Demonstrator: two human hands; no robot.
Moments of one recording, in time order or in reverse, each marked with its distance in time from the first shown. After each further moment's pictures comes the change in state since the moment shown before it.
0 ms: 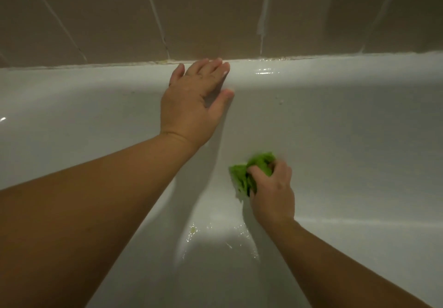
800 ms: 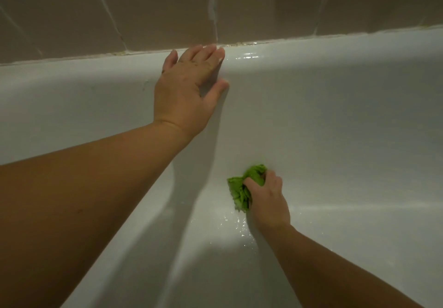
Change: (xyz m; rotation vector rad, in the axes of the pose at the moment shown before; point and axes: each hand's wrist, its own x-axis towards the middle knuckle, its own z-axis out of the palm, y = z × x) left_hand 0.006 0.040 0.033 0.086 0.010 0.117; right_hand -0.040 0.072 0.016 -0.084 -0.130 0.058
